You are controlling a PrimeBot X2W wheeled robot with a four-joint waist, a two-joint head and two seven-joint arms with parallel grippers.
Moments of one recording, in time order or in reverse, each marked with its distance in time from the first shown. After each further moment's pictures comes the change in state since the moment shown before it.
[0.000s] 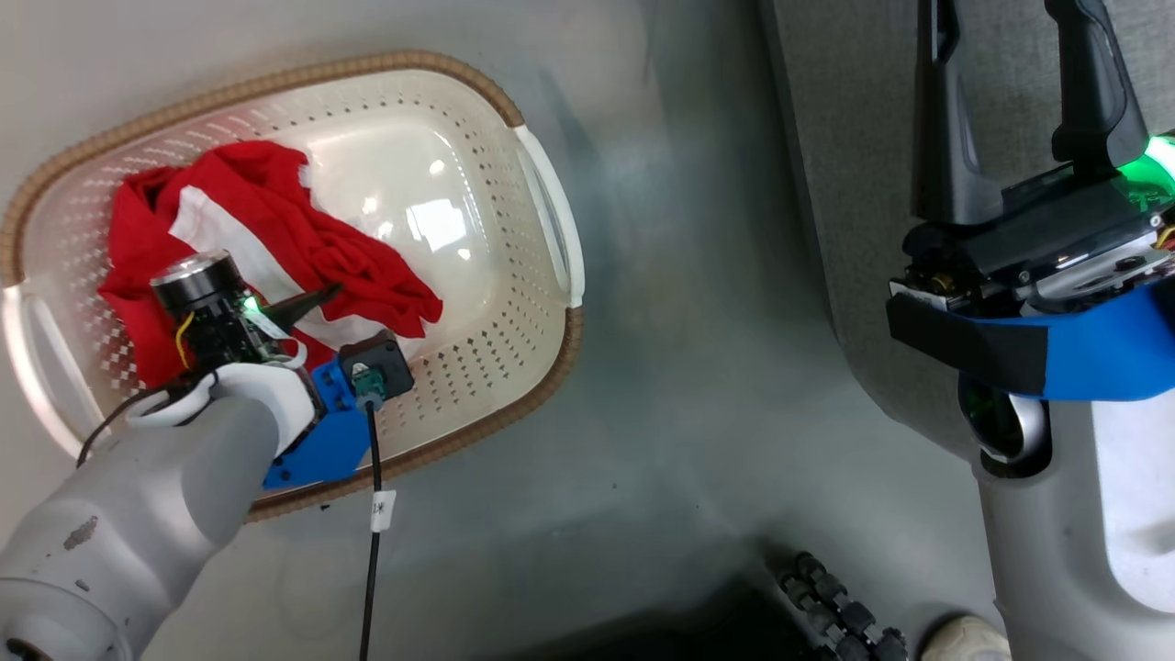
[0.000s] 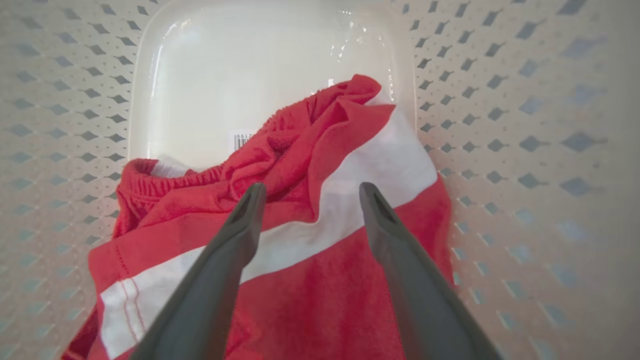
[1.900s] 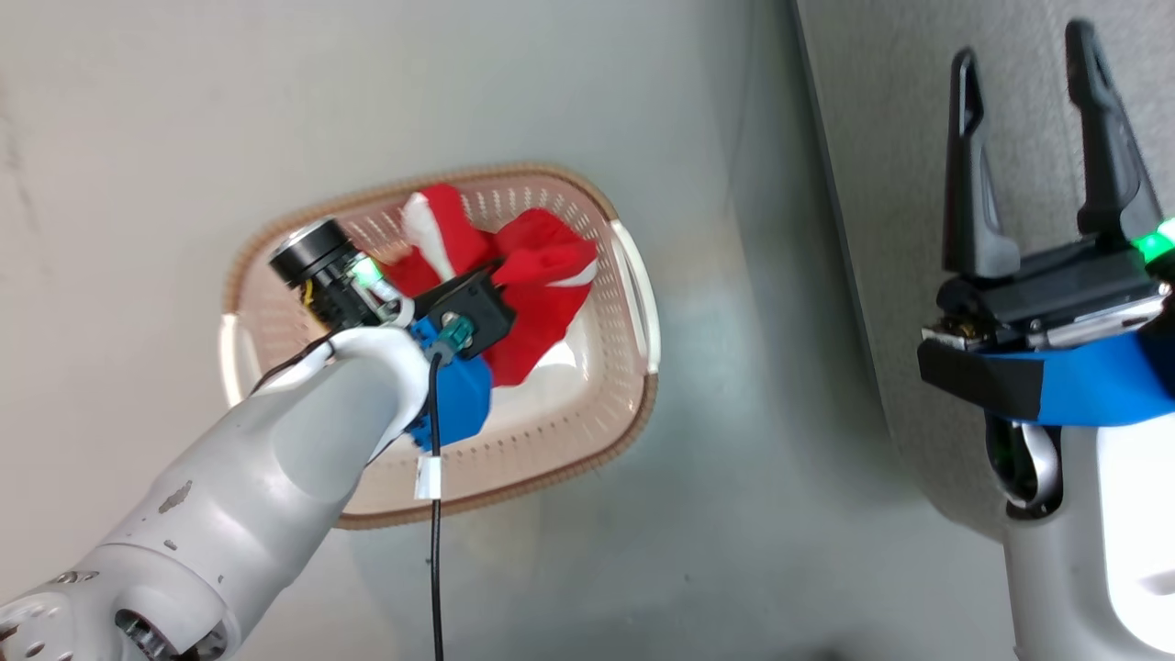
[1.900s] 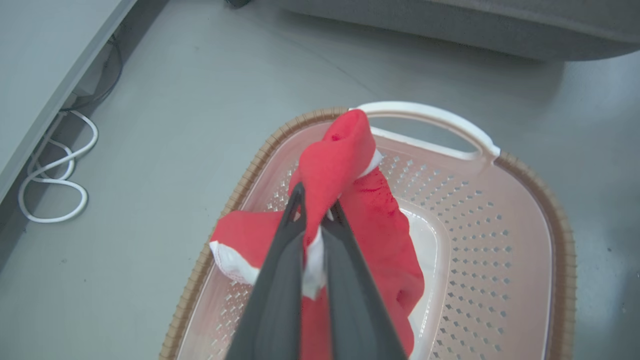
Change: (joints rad) left arm -0.042 -0.158 0.003 0.006 -0.291 0.000 -0.150; right arm 0.102 0.001 -0.086 0.020 -0.085 0.000 0.000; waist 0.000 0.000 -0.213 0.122
